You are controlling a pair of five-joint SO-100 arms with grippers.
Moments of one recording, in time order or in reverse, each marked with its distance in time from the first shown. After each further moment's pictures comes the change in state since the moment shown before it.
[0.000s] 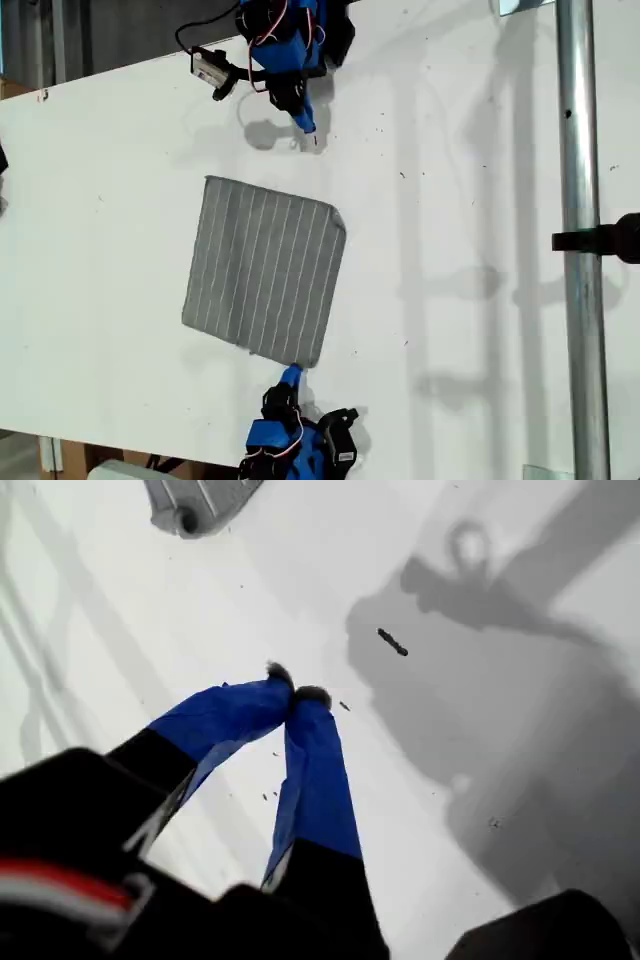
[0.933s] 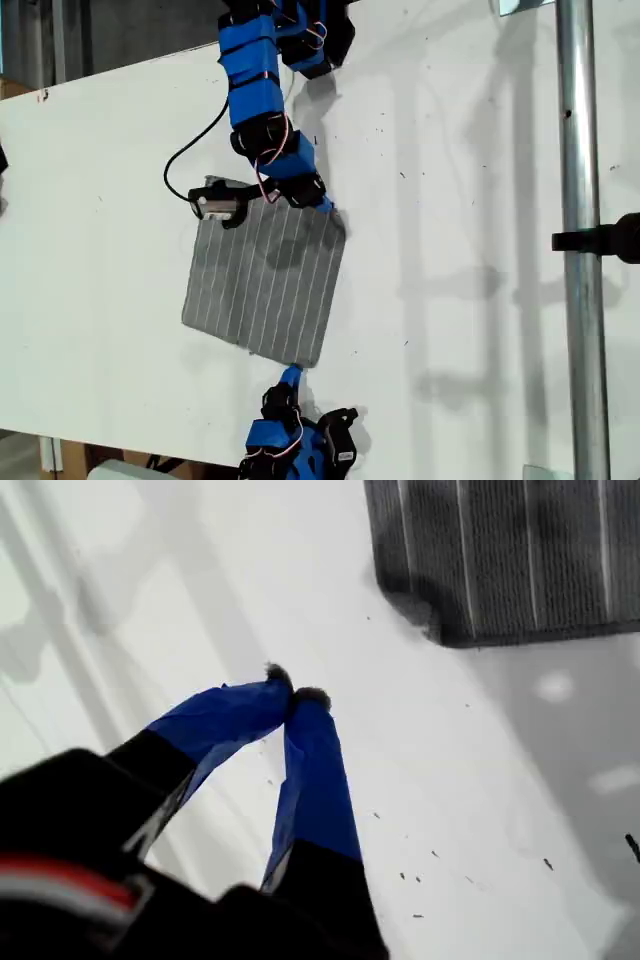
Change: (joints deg) arm 0 -0.2 0.0 0.0 0.0 -0.4; arm 1 -11.7 -99.3 -86.1 -4.7 -14.4
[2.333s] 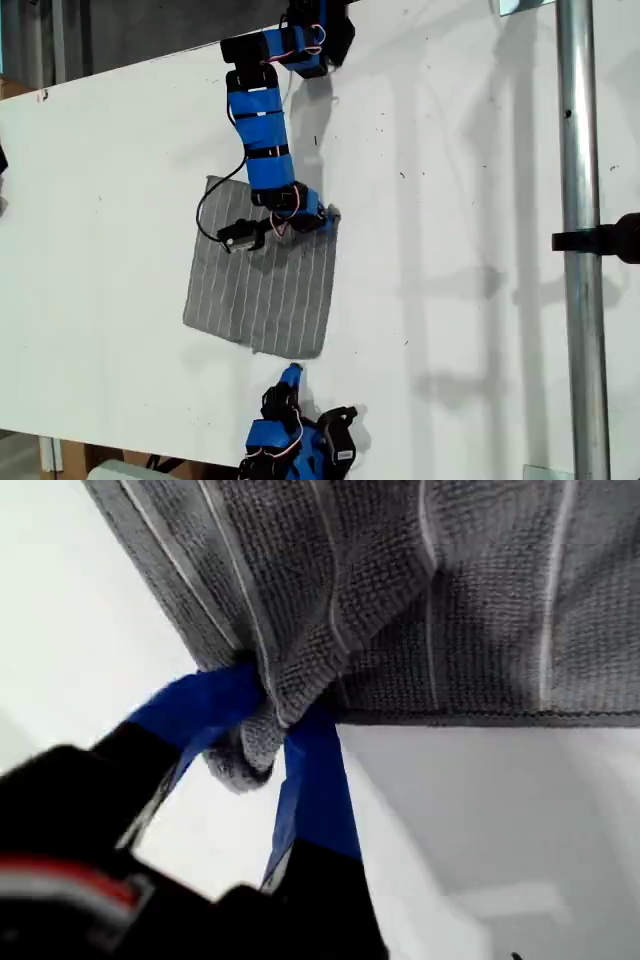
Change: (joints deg) arm 0 0.0 0.0 0.0 -0.4 -1.8; arm 1 9.6 -26.4 2.2 -12.5 -7.8
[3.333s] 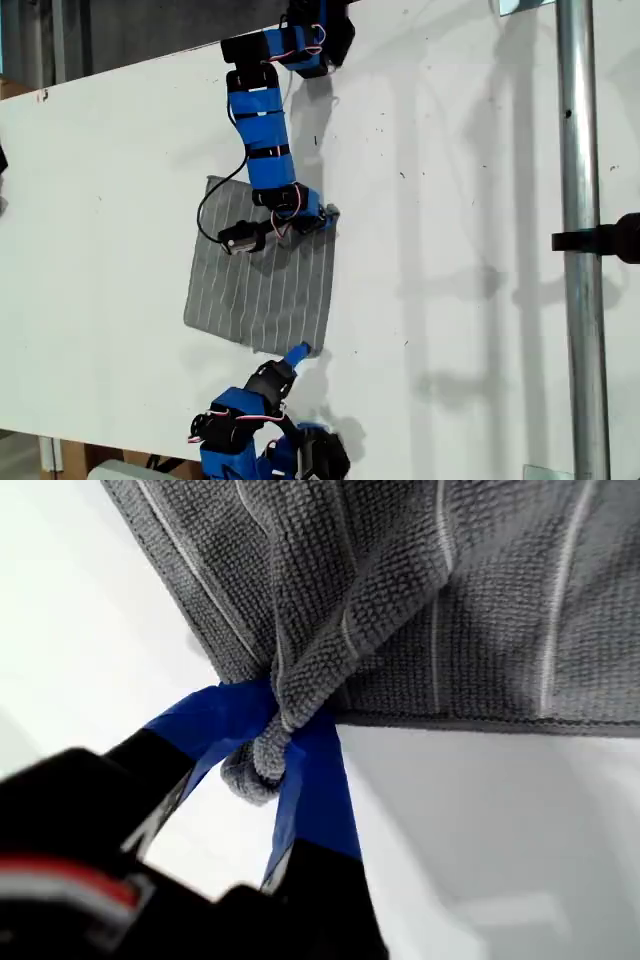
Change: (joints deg) arm 0 13.9 -84.1 -79.2 22.5 23.4; arm 1 -0.4 0.1 0.1 -1.8 -0.5
